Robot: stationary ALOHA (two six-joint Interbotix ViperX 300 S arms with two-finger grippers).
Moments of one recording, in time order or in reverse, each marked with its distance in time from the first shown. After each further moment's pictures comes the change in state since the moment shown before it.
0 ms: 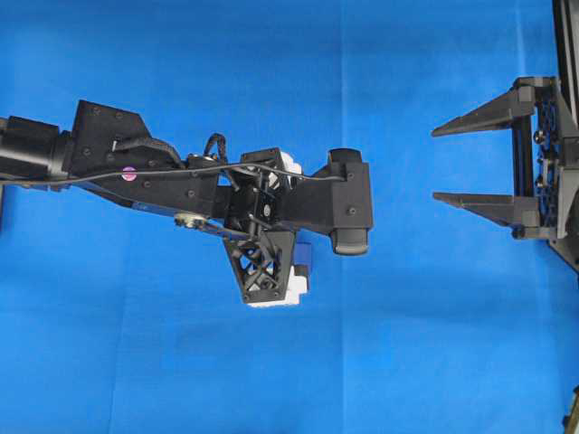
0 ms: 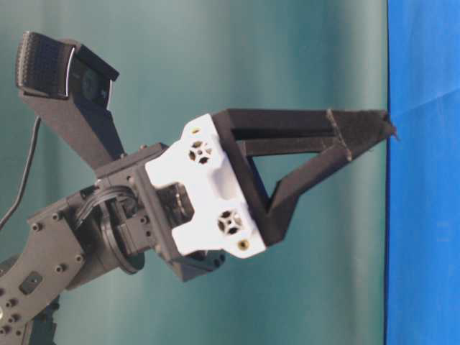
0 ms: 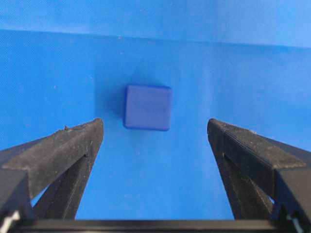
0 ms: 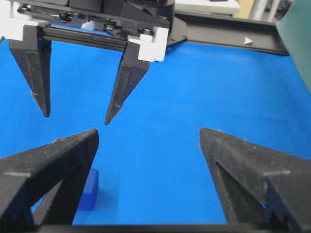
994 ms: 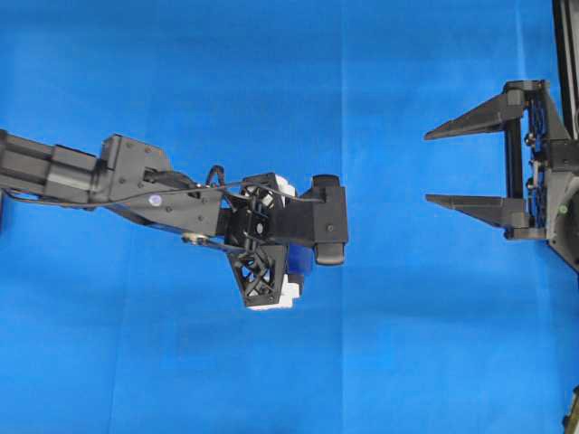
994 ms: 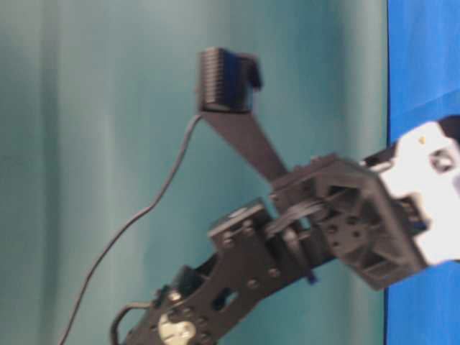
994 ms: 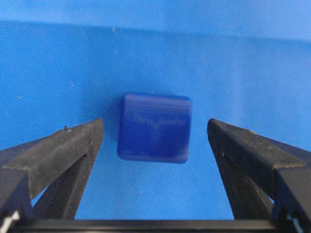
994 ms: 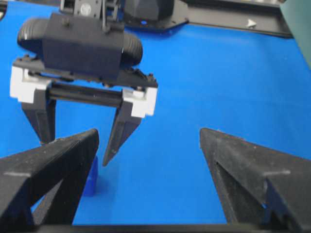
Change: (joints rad) left arm -0.002 0.123 0.198 0.003 -0.360 -0.002; right arm -0.006 0.043 0.000 0.000 0.008 0.002
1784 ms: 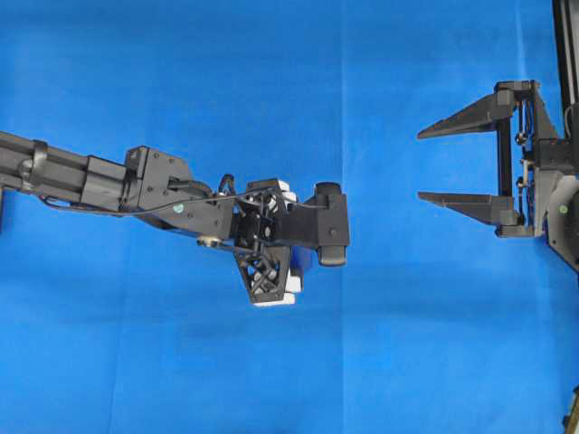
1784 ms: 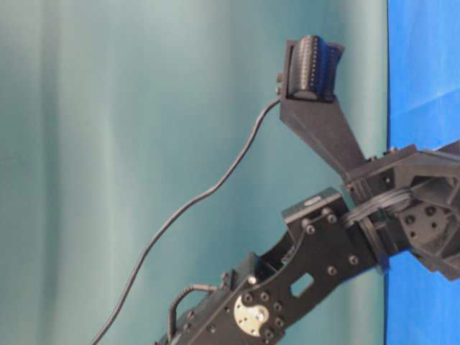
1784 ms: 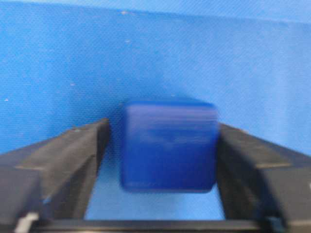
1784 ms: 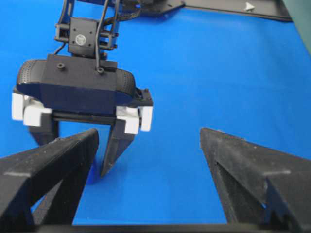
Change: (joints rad) left arm 0.017 0.087 0.002 0.003 -0.048 0.014; right arm -0.015 0.037 0.000 0.000 -0.003 0.000
